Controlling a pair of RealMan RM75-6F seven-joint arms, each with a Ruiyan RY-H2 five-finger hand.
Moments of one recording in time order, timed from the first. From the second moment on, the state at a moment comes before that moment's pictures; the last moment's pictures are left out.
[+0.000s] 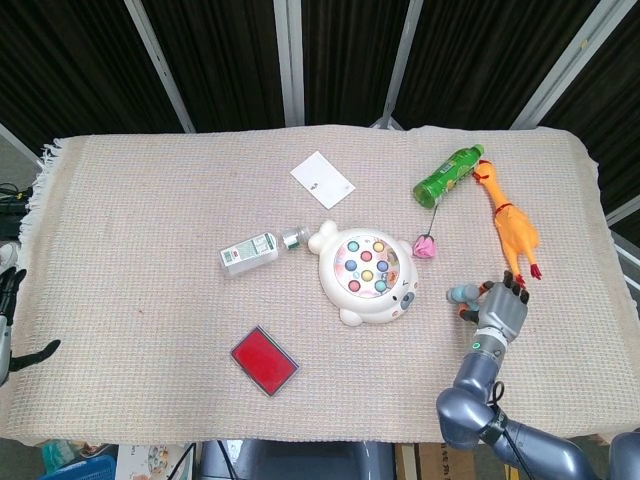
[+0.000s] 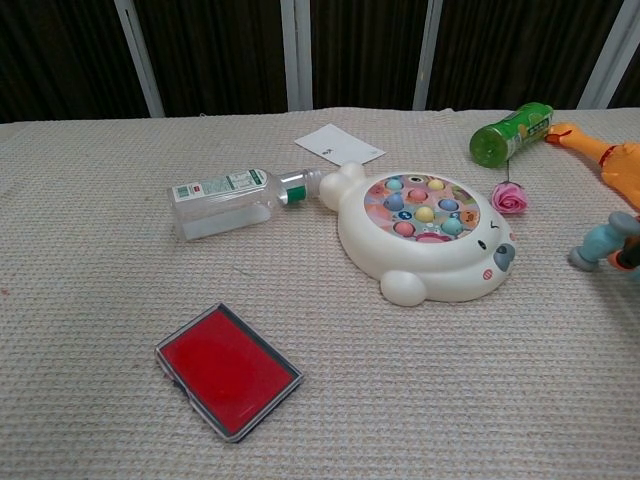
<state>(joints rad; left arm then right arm) -0.06 -1.13 -0.10 -1.71 1.35 1.51 0.13 0.54 -1.71 0.52 -1.60 -0.32 1.54 -0.73</state>
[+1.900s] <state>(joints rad) -0.06 -1.14 -0.10 -1.71 1.35 1.50 0.14 0.50 -1.64 0.44 -1.78 -0.49 1.58 -0.71</state>
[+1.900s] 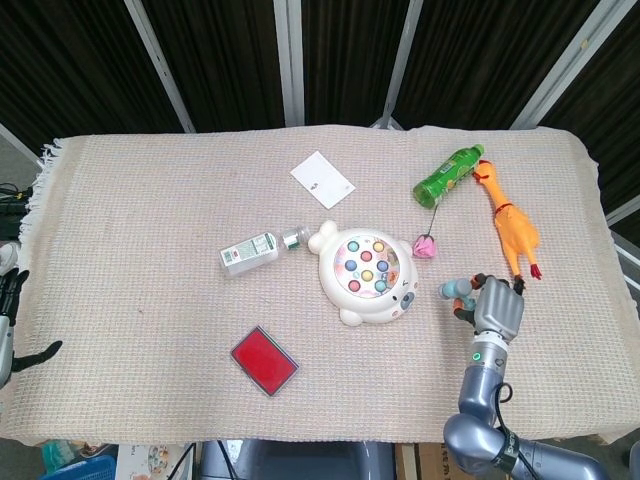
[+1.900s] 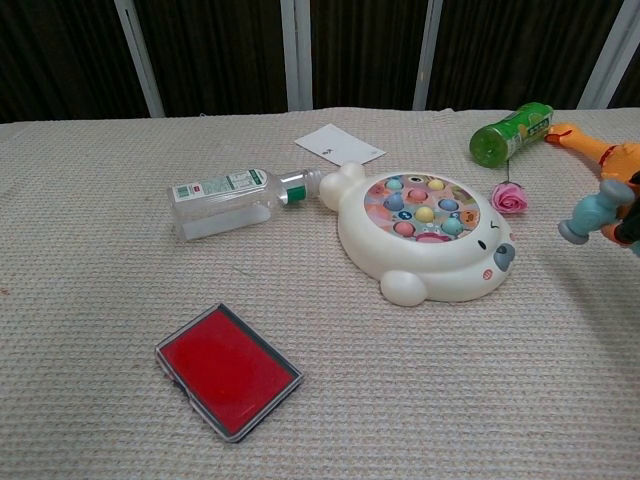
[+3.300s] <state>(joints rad) -0.06 -1.14 -0.10 -1.71 1.35 1.51 0.14 0.49 -1.58 0.37 -1.99 -0.61 1.66 -0.75</state>
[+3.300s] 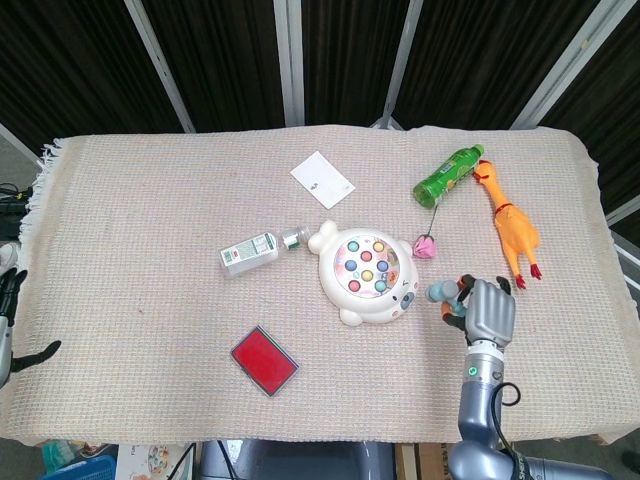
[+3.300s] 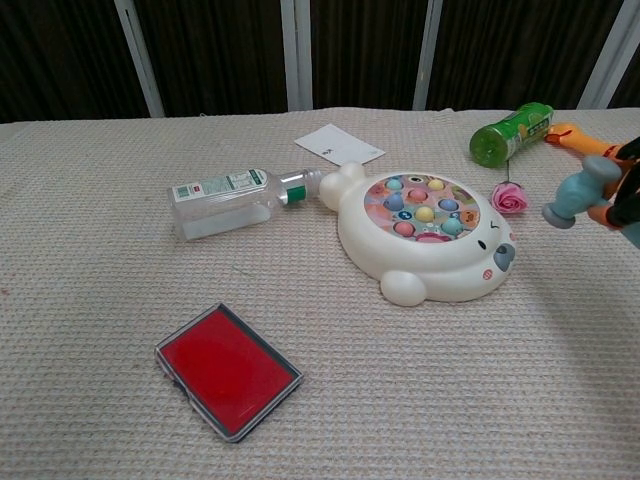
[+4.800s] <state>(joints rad) -0.05 -1.14 -0.11 -1.71 1.35 1.52 0.13 0.68 -1.67 0.46 -2.00 -0.50 1.75 -1.06</state>
